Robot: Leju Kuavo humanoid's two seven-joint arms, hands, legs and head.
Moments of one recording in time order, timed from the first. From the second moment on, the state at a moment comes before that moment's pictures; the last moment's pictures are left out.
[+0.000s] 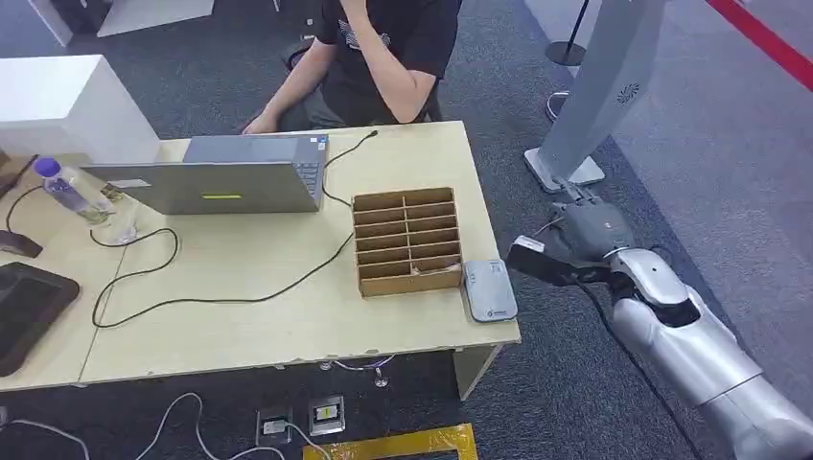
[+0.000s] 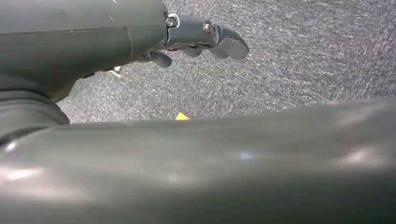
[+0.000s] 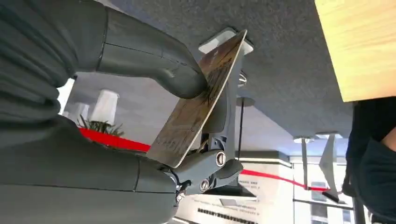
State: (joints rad) left arm -0.15 0.18 -0.86 -0.18 1.39 0.33 -0.03; right arm -0.59 -0.55 0.68 -1.13 0.64 0.00 0.13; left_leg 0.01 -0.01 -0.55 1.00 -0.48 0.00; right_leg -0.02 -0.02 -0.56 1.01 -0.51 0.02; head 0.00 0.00
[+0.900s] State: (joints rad) left arm -0.15 0.18 -0.86 -0.18 1.37 0.33 -0.05; right arm -0.51 -0.47 0.73 -1.12 0.58 0.02 0.14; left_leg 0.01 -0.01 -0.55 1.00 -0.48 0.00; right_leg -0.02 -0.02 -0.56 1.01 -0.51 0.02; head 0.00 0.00
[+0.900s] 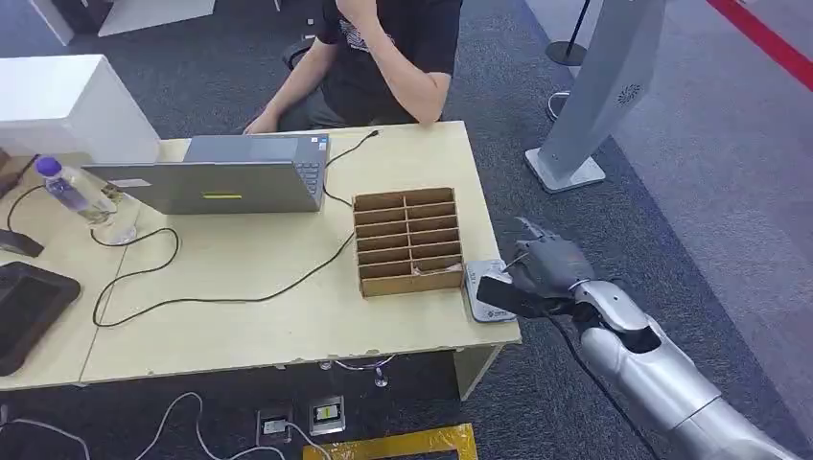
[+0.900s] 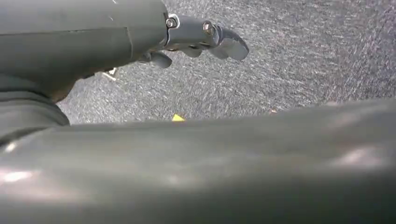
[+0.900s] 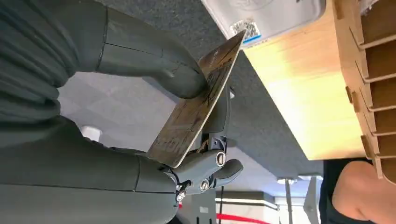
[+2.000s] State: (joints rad) left arm -0.15 0.17 -0.86 -0.18 1.36 0.34 -0.05; right arm -0.39 -0.41 0.74 -1.16 0.51 0.02 0.21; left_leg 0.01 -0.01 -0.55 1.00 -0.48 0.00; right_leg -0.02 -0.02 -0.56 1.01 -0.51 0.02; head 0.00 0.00
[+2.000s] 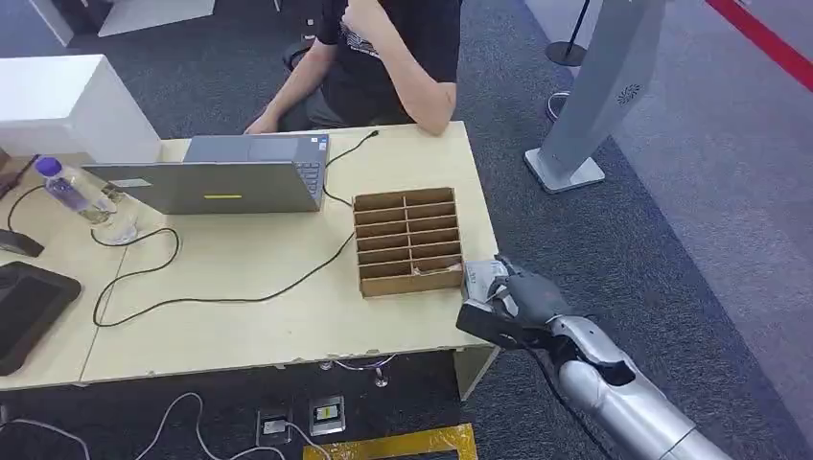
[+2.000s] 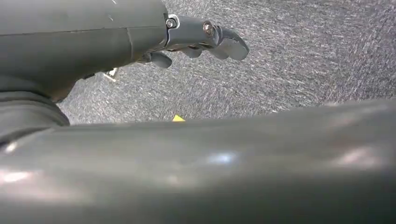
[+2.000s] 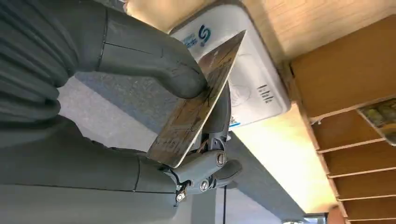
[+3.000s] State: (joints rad) left arm -0.15 0.16 -0.86 -0.18 1.35 0.35 -0.05; right arm -0.39 -0.37 0.75 -1.10 0.45 -0.08 0.15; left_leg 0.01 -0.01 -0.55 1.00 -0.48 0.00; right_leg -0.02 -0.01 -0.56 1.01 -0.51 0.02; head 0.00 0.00
